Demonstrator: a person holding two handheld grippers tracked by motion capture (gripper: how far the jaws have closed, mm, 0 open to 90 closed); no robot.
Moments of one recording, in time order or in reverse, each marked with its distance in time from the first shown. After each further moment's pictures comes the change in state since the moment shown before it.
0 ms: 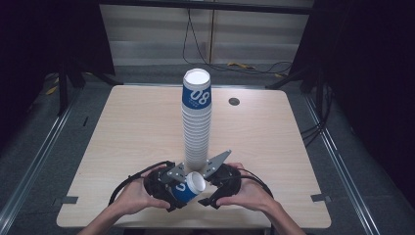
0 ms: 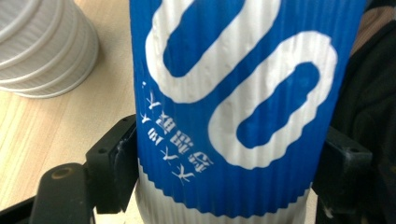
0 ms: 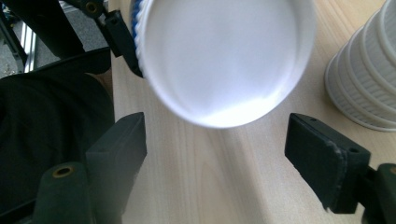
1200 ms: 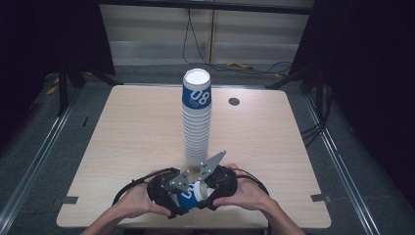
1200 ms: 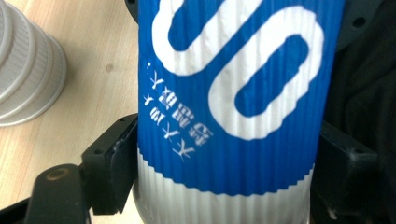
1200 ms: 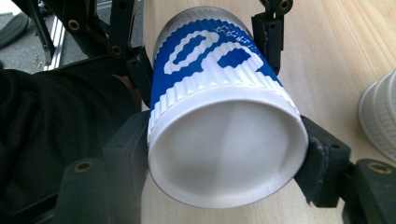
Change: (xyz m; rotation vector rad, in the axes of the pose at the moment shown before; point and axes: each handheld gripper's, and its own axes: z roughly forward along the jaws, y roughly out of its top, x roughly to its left) left arm -0.012 0.000 0.008 -0.012 -0.025 0.098; right arm 0.006 0.010 0.003 -0.016 0.089 -0.069
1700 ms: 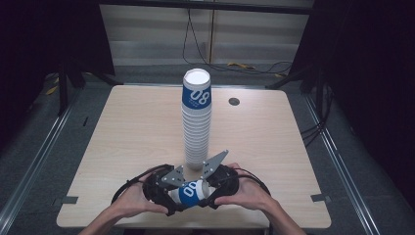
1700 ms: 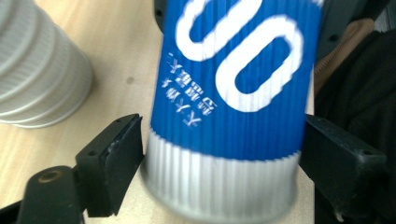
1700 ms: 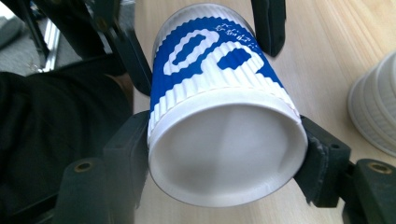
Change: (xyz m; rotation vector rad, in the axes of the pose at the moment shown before) left arm 0.006 -0.008 -0.014 -0.105 0.040 -0.039; right arm -0.004 -0.005 -0.001 -0.003 -0.037 0.014
